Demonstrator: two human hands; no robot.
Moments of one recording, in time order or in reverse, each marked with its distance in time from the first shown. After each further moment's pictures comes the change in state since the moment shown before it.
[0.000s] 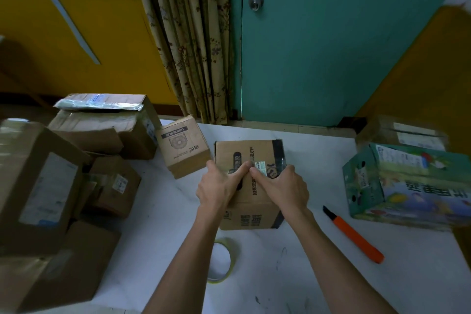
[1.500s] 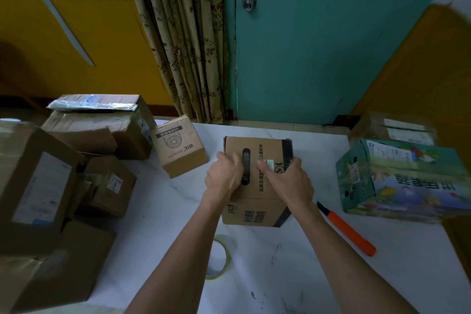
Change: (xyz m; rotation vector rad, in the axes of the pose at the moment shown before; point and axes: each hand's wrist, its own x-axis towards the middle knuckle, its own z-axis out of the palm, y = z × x) left_hand 0.009 0.025 0.016 0.017 -0.064 0.090; right_hand 0.019 0.031 -0.001 0.087 0.039 -0.017
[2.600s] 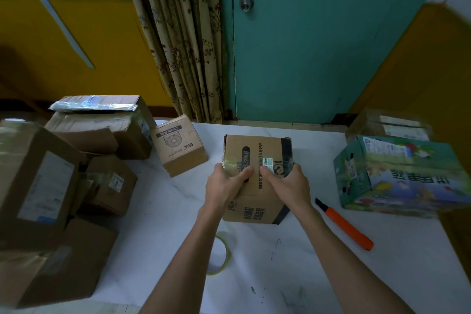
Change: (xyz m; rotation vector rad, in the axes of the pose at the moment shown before) left_hand -0.025 -0.027 0.007 -0.227 -0.045 0.023; right_hand -0.018 0.009 -0.005 0.274 -0.078 0.051
